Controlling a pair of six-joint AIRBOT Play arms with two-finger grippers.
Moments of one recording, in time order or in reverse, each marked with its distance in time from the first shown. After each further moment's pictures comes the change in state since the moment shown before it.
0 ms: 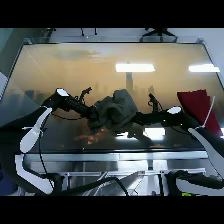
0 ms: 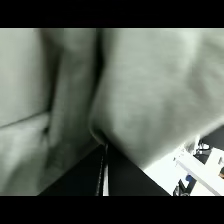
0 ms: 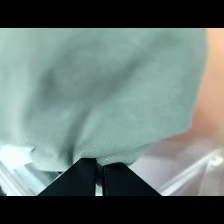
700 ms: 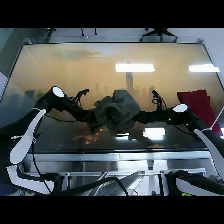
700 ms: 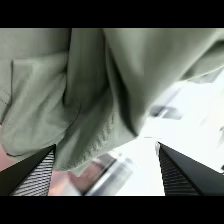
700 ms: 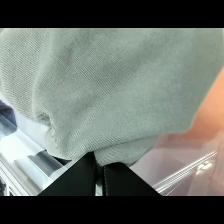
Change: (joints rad) left arm -0.010 0.124 -0.063 0.251 -0.003 -0.010; right arm -0.028 0.074 0.013 -0.074 0.053 0.027
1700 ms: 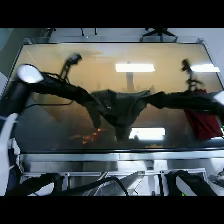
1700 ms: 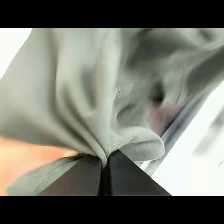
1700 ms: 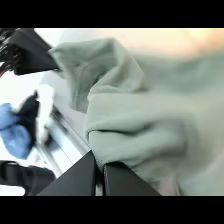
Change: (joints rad) left arm -0.053 0.397 0.288 -0.020 -0.002 -0.021; right arm -0.144 0.375 0.297 0.106 0.328 0.000
